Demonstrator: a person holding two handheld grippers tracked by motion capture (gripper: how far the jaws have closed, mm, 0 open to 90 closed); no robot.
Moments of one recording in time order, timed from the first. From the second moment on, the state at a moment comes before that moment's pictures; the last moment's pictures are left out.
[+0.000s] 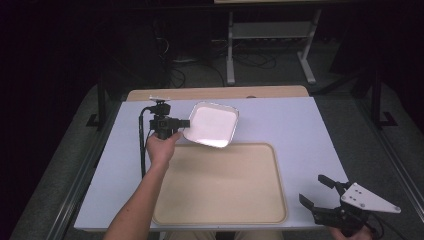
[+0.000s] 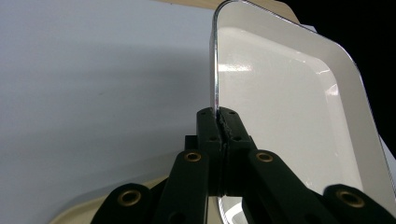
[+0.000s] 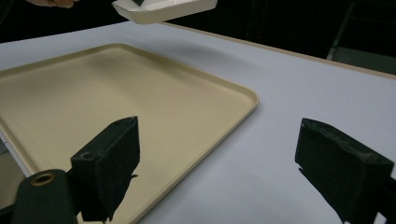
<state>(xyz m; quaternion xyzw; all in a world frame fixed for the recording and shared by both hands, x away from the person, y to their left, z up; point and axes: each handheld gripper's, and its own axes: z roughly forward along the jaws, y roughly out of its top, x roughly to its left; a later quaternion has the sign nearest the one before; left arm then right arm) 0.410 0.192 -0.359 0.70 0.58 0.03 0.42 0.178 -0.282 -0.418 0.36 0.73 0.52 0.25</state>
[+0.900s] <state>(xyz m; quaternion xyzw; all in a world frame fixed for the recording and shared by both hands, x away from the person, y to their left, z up) 0.371 0.216 -0.380 0.70 0.58 0.02 0.42 0.178 -0.281 -0.418 0.37 0.73 0.51 0.25</state>
